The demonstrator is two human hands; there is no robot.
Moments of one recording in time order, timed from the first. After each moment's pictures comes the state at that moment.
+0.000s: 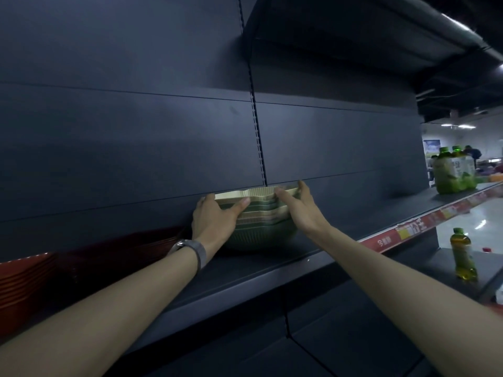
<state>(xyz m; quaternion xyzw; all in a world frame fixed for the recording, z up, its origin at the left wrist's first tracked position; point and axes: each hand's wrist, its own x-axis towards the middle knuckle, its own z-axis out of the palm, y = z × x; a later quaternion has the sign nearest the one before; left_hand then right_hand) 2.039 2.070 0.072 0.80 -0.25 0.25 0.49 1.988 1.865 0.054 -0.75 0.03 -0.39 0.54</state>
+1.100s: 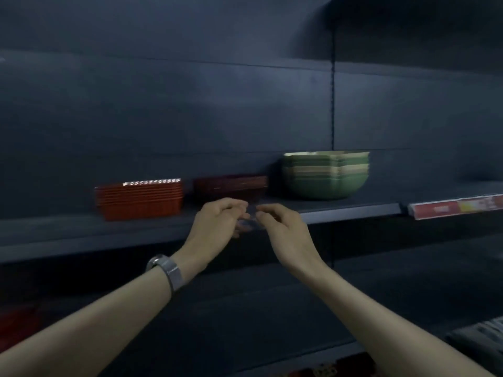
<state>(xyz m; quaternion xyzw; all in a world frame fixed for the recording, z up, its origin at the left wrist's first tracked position) 1.872 2.268 -0.008 0.77 -0.21 0.15 0.58 1.838 2.108 -0.031 -0.79 -0.11 -0.29 0.53</state>
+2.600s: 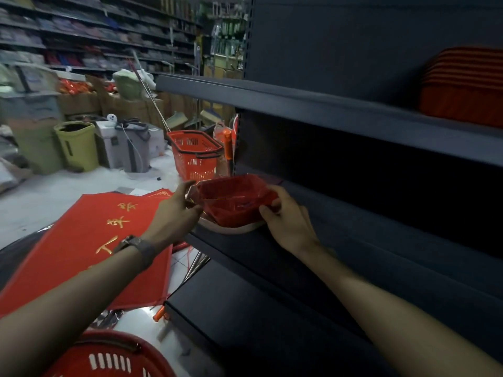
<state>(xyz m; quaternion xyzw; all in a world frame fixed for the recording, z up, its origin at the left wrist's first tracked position) 1.845 2.790 -0.251 0.84 0.28 0.24 0.40 1.981 2.575 -0.229 -0.84 -0.36 0.00 0.40</state>
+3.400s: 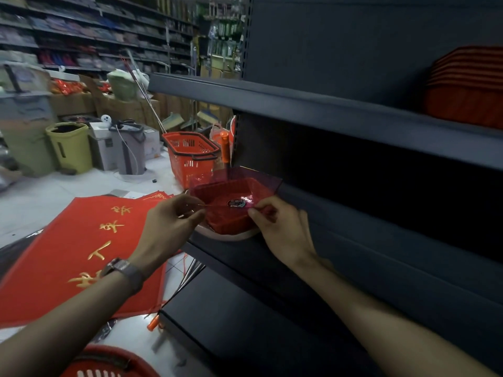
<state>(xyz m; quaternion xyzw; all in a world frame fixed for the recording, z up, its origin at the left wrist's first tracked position) 1.844 2.786 -0.263 0.80 0.23 0.36 0.43 1.981 2.585 -0.239 -0.81 -0.36 -0.05 0.46</state>
